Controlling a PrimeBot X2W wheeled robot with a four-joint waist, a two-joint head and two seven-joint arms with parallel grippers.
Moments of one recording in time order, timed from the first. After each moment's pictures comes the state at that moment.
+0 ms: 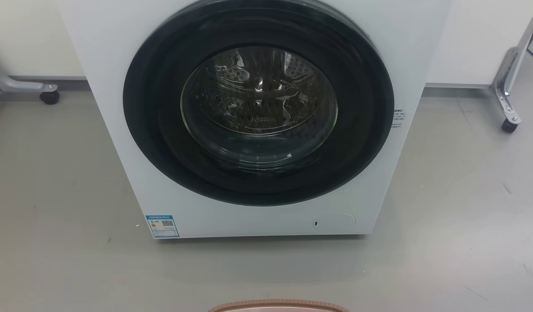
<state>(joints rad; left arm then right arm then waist) -0.25 0.05 -0.81 1.14 -0.75 0.11 -0.04 -0.32 -0.07 1.12 1.01 1.08 -0.14 0.01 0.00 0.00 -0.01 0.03</state>
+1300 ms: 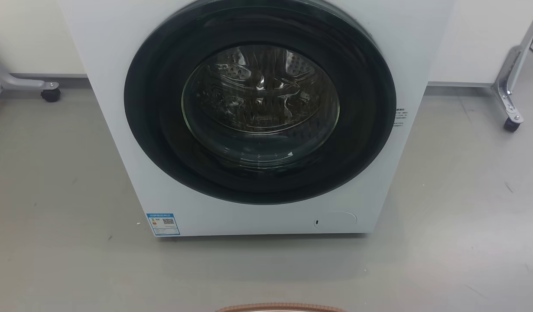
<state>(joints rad) -0.25 0.05 -0.84 1.13 -0.80 0.11 -0.03 -0.34 -0.07 1.17 1.05 1.14 -0.15 0.02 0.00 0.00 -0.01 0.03</state>
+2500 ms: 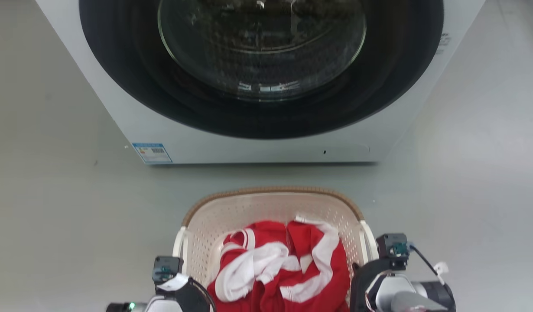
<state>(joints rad) -0.54 0.06 -0.81 1.11 -0.80 0.13 -0.06 -0.67 -0.08 1.16 1.07 1.14 -0.15 -0.01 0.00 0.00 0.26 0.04</state>
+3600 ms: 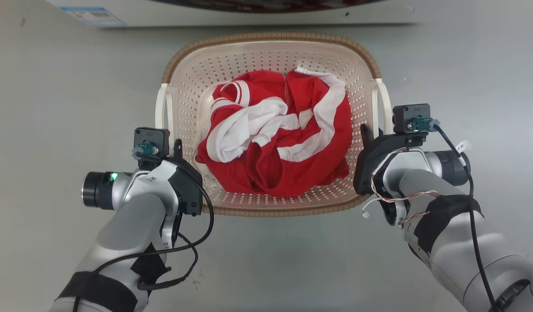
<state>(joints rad) -0.96 0.07 -0.76 1.12 -0.75 0.13 -0.10 -1.11 -0.08 1.13 1.16 1.09 -0.13 -0.09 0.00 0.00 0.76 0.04</state>
